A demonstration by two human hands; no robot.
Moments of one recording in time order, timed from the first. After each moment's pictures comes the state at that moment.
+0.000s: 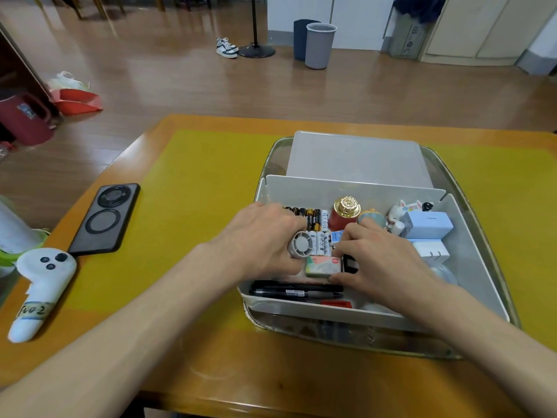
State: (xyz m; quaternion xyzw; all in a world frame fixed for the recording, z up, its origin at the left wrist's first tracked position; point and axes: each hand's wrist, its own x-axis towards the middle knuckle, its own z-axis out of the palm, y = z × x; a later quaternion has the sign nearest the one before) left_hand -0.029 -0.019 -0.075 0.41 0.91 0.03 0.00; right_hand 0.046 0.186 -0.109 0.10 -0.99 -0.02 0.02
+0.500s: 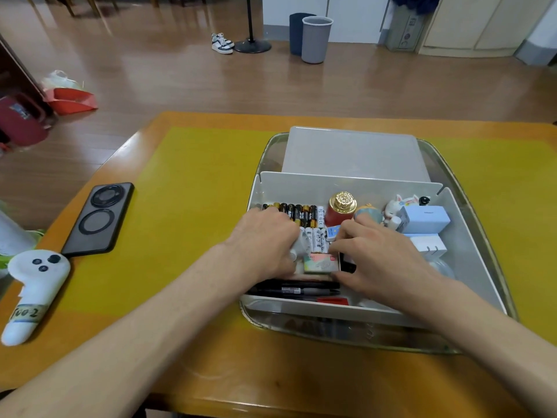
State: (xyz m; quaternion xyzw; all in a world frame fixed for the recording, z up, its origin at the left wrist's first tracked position) left_hand -0.030 -0.001 -0.095 0.39 0.92 -0.06 0.03; right_hand 0.049 0.189 -0.108 0.13 -0.99 -0.03 0.03
